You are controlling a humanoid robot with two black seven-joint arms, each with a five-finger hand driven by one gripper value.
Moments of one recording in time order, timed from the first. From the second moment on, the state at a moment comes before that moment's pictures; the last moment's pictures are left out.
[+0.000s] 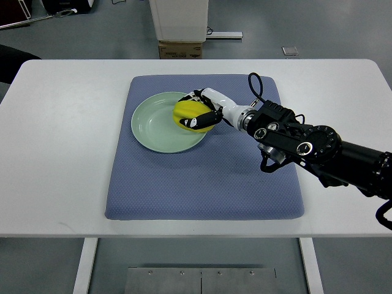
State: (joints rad) left arm -0.02 0.00 -0.10 -0.22 0.09 0.07 -0.21; right arm 1.18 0.00 -0.06 0.73 -0.45 -0.12 0.14
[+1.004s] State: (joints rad) left arm -0.02 0.00 -0.10 -0.22 0.09 0.07 -0.21; right arm 1.16 -0.02 0.06 0.74 -0.45 -0.11 0.15
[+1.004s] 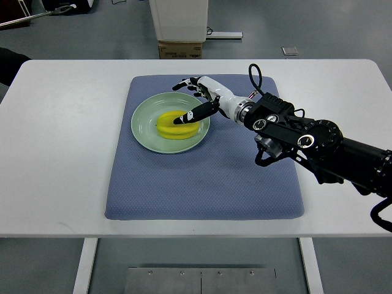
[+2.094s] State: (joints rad) left arm -0.02 0.00 -0.10 -0.22 0.09 0.07 -0.21; right arm 0.88 -0.10 0.71 0.68 -0.39 -0.25 0.15
